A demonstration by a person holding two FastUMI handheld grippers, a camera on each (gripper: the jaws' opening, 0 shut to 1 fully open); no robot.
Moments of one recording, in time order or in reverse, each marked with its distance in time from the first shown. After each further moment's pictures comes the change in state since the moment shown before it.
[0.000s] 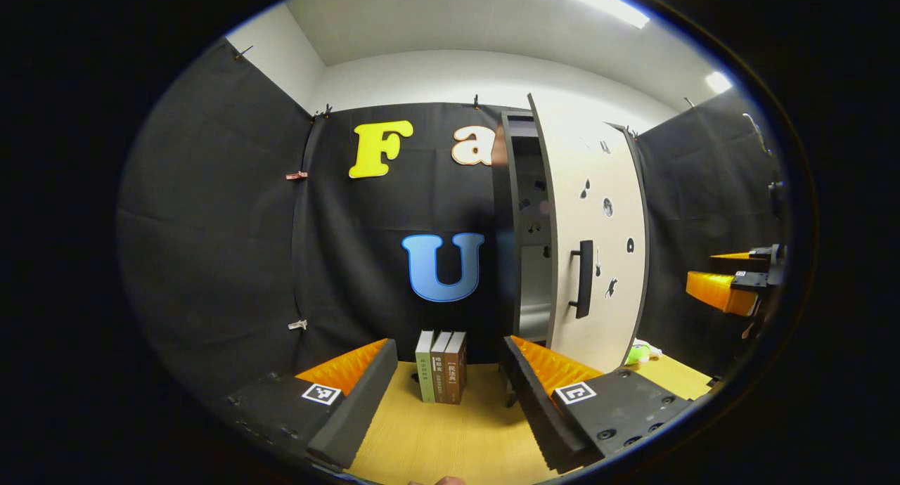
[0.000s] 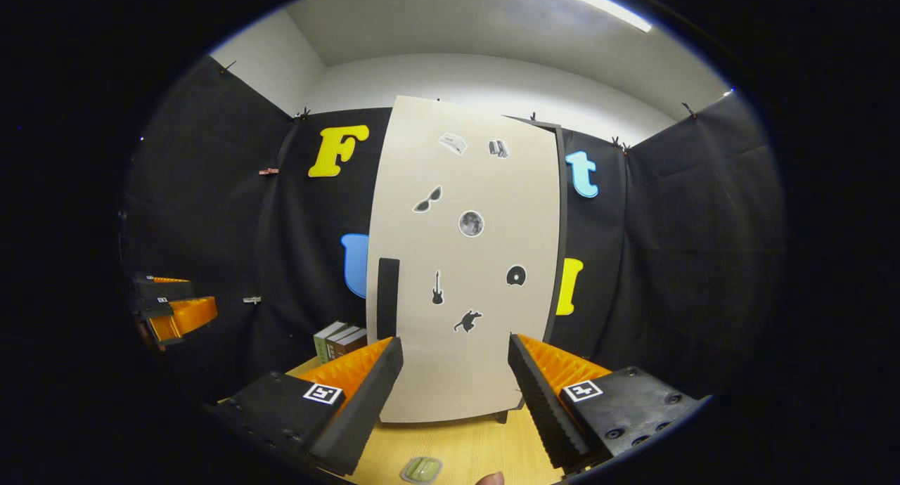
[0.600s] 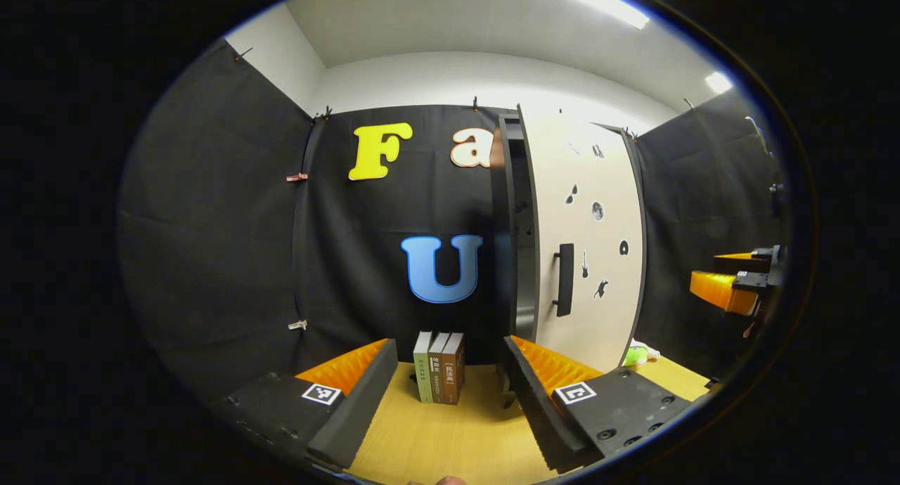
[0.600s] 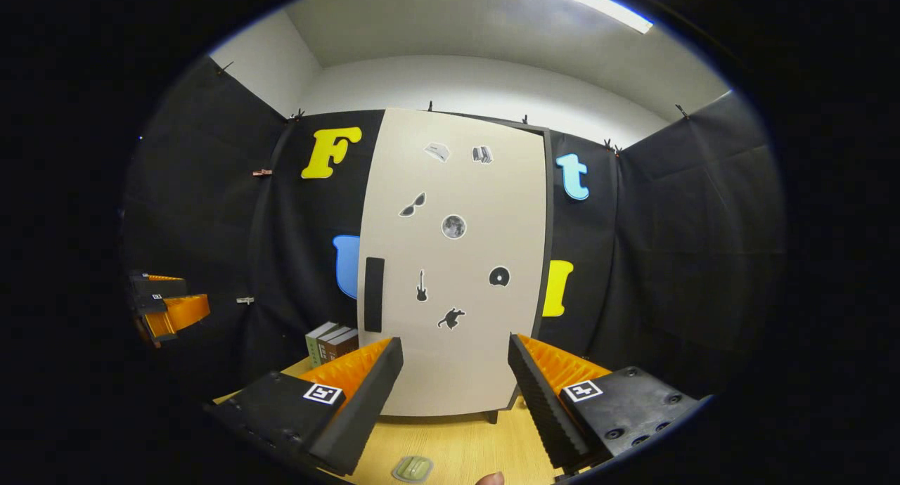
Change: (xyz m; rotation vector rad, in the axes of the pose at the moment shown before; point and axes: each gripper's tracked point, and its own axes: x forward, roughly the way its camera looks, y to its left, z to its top) left arm -0.005 -0.007 0.005 0.001 -0.008 0.004; right arm -0.009 -0.015 0.001 0.004 -0.009 -0.027
